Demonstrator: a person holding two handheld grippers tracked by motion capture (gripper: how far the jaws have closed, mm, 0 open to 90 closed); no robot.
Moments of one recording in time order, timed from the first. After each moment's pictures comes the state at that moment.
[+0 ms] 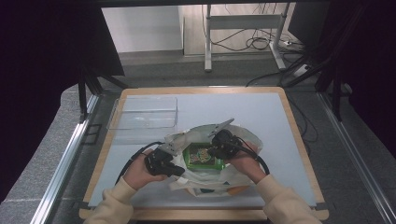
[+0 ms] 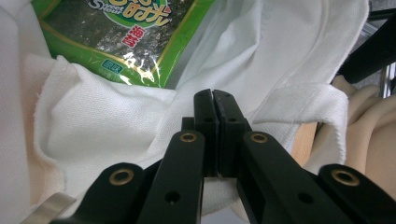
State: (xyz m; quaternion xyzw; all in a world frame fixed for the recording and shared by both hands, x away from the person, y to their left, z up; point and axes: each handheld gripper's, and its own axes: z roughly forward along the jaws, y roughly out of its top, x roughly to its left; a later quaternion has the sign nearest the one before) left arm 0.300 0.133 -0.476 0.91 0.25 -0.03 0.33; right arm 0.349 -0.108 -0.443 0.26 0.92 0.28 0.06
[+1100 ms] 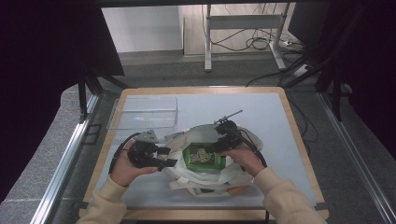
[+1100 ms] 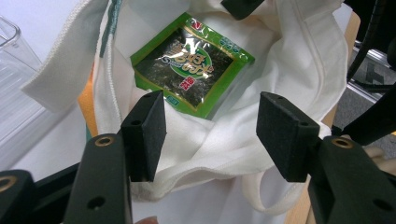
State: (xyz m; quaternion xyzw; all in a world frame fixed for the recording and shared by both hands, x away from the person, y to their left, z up) left arm 0.297 0.175 -0.446 0.86 0.31 0.02 0.41; right arm 0.372 -0.110 -0.443 0.42 0.86 0.29 0.02
